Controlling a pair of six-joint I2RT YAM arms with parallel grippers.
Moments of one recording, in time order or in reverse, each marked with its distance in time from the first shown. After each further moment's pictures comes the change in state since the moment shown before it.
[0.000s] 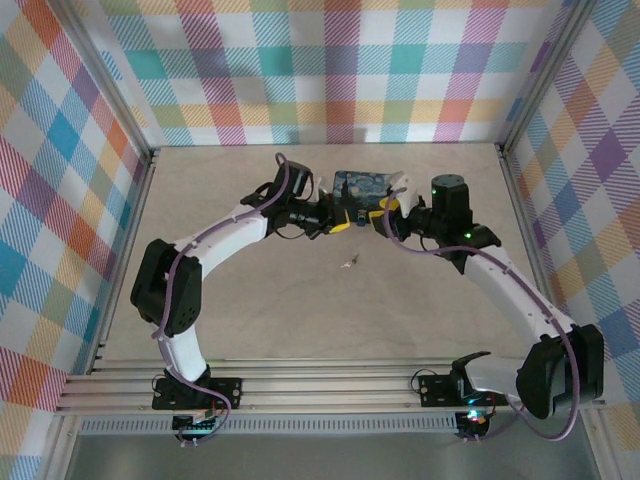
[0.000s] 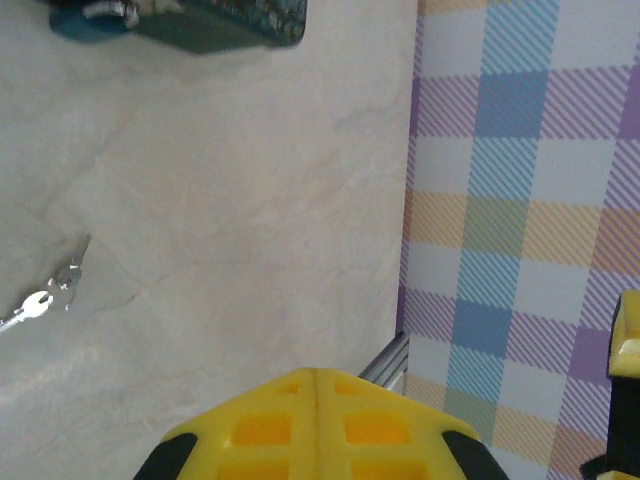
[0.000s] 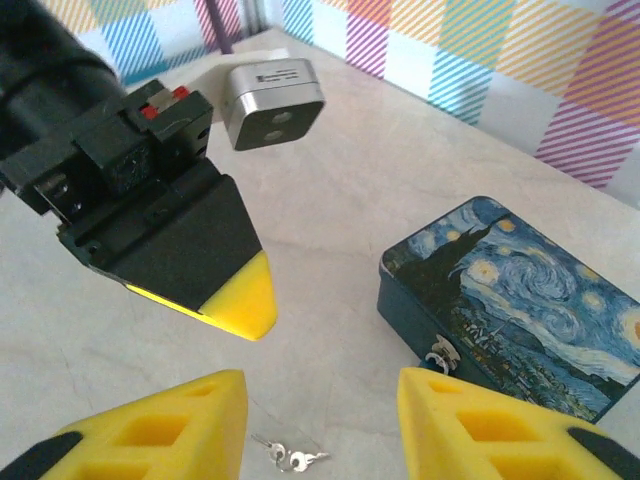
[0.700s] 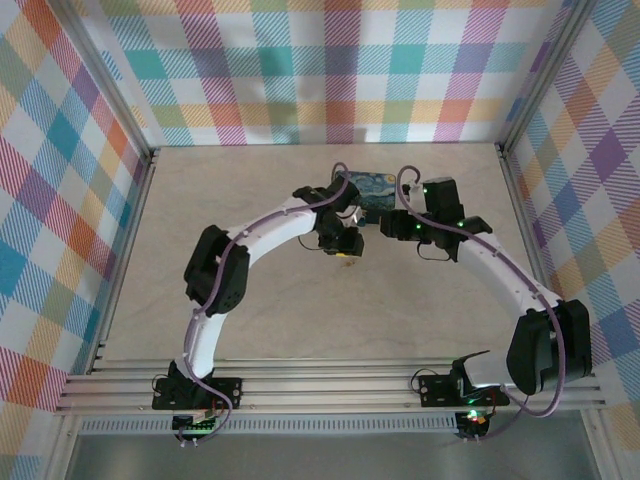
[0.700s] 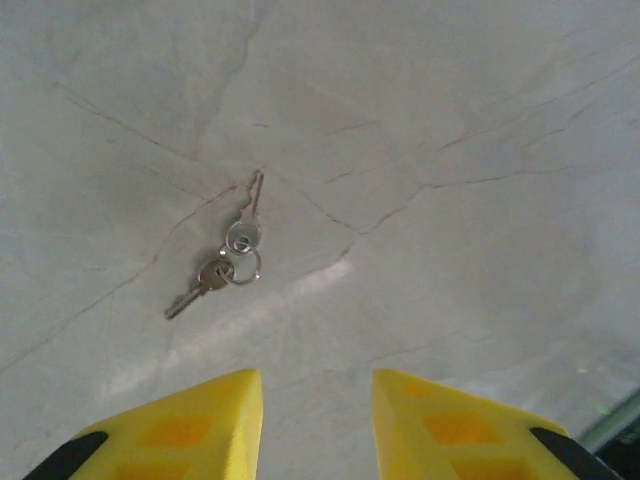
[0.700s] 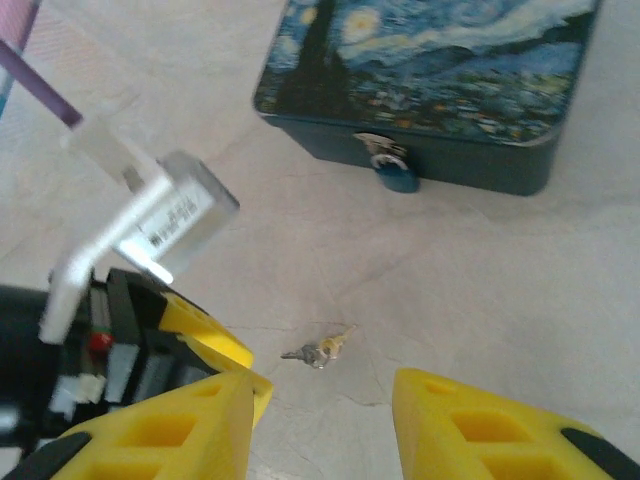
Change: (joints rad) left arm -0.180 0.345 0.400 -0.600 -0.342 0.487; right arm -0.050 0.130 0.040 -0.223 0.173 0.541
